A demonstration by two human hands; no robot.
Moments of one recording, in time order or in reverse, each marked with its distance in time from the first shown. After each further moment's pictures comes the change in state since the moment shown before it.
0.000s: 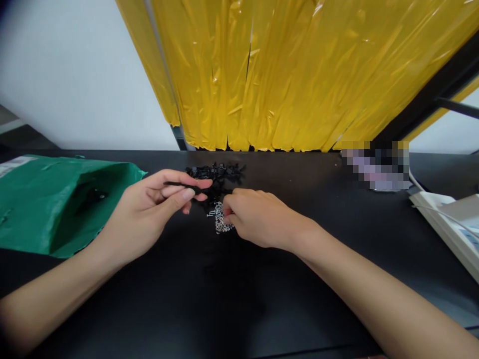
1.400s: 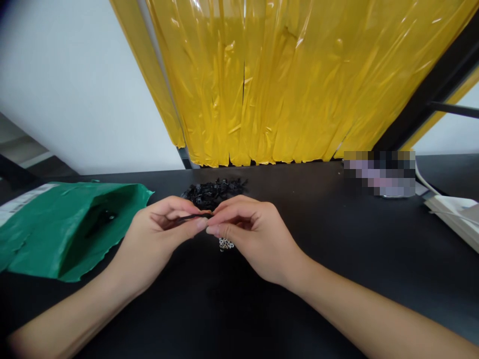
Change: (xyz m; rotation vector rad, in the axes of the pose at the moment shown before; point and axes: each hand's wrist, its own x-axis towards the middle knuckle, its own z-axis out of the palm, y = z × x) left_hand -0.008 -0.002 0.010 -0.105 0.102 -0.131; right_hand -0.011 -0.019 0.030 1.188 0.515 -0.135
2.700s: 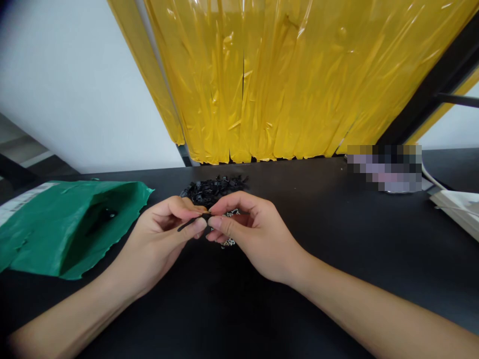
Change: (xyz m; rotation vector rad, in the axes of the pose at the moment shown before) left_hand -0.006 -0.007 0.000 -0.265 -0.152 0.031; right_hand 0.000 0.000 0.005 0.253 -0.027 0.174
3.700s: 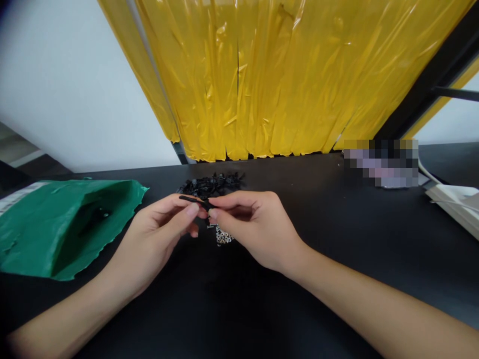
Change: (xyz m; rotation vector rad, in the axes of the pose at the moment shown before) left_hand 0.002 0.003 0.005 0.254 0.095 -0.065; right_hand 0.000 0.002 -0.008 -0.275 0.097 -0.204
